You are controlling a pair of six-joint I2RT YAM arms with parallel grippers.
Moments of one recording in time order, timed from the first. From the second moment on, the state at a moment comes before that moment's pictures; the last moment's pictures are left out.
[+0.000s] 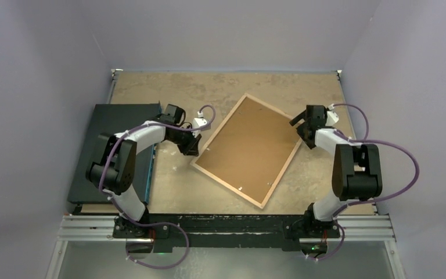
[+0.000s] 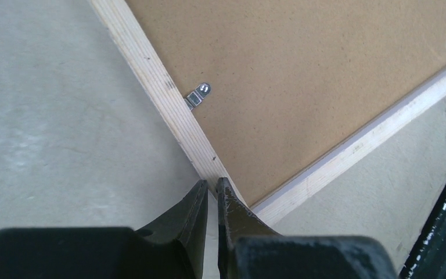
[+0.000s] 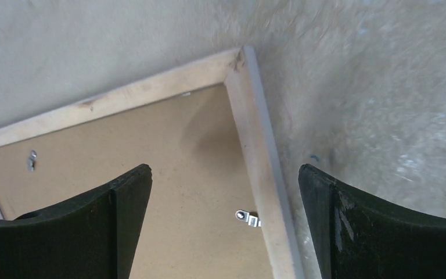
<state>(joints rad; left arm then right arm) -0.30 1.73 1.02 -0.48 0.62 0.55 -0.01 1.58 0.85 -0.13 0.26 0.88</state>
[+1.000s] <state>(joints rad) -0.54 1.77 1.15 -0.67 0.72 0.43 0.09 1.80 0.96 0.14 -0.10 0.88</state>
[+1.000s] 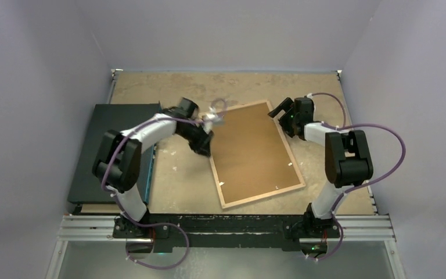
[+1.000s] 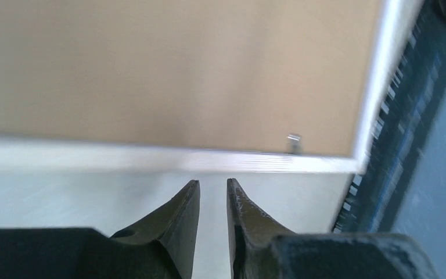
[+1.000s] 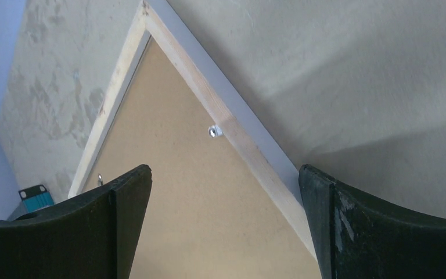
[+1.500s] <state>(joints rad) -0.26 1.88 1.21 -0.37 0.68 0.06 0.32 1.68 1.04 0.06 0.02 0.82</state>
